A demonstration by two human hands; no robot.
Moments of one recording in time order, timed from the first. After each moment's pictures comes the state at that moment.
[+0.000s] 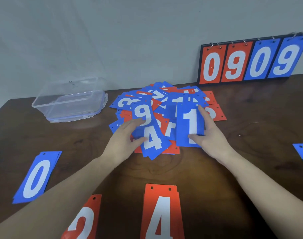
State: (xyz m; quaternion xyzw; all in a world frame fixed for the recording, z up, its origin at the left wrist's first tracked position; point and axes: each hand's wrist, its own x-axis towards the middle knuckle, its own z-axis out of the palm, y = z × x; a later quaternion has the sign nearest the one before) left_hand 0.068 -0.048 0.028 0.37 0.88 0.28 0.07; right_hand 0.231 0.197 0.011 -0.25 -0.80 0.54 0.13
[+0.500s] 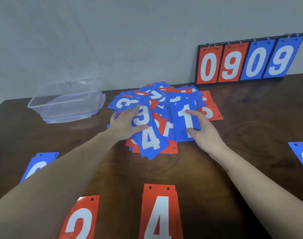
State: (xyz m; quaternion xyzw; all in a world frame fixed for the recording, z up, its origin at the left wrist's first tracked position) left_hand 0.003 -0.006 0.021 0.34 0.93 0.09 0.12; right_hand 0.220 0.187 0.024 -0.28 -0.79 0.52 0.14
